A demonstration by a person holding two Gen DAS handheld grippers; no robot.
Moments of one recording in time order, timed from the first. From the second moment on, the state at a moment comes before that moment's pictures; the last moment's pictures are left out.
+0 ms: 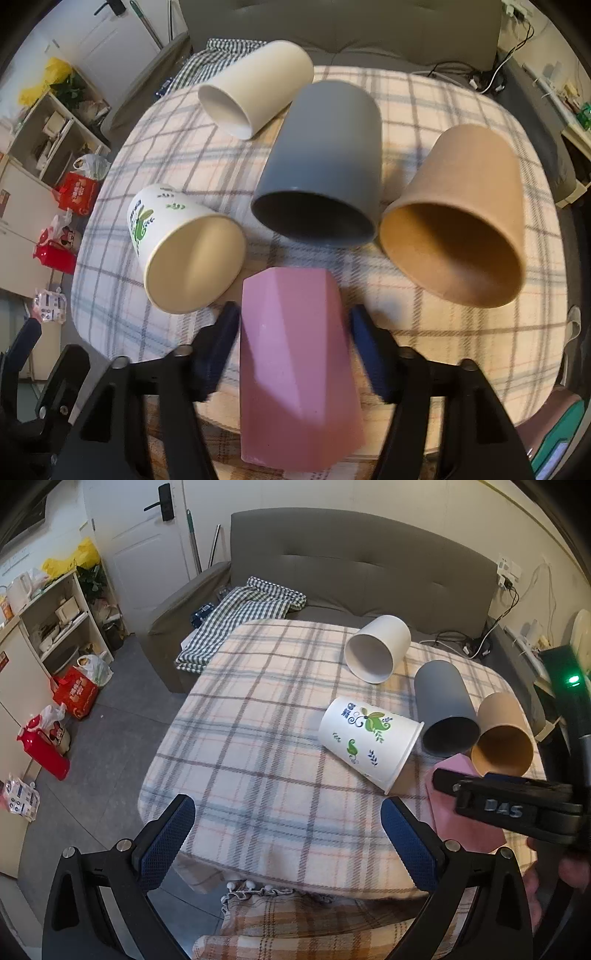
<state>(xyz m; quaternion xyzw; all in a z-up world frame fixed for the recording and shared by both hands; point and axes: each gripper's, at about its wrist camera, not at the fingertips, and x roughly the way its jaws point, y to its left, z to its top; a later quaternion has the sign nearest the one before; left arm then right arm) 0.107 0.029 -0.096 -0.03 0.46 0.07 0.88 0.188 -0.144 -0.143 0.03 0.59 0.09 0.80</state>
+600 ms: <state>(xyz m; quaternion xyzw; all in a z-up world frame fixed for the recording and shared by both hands) 0.126 -0.058 -0.069 -0.01 0.47 0.00 0.88 0.143 -0.247 -0.078 -0.01 0.52 0.04 0.85</state>
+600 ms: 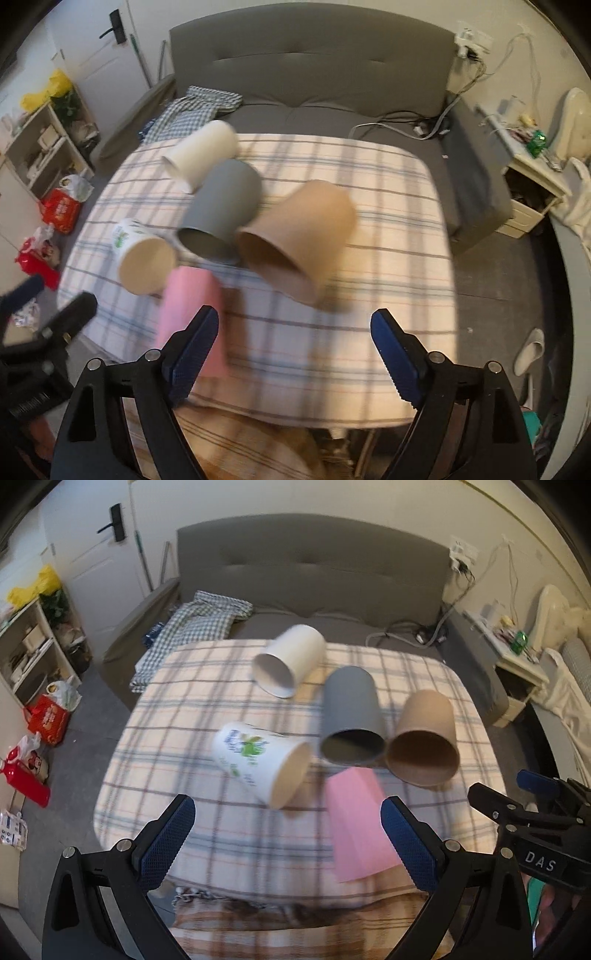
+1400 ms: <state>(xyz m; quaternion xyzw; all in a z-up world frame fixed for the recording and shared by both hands) 0.206 -0.109 -0.153 -0.01 0.62 -0.04 0.78 0.164 -0.305 -0.122 0.04 0.55 0.02 0.84</state>
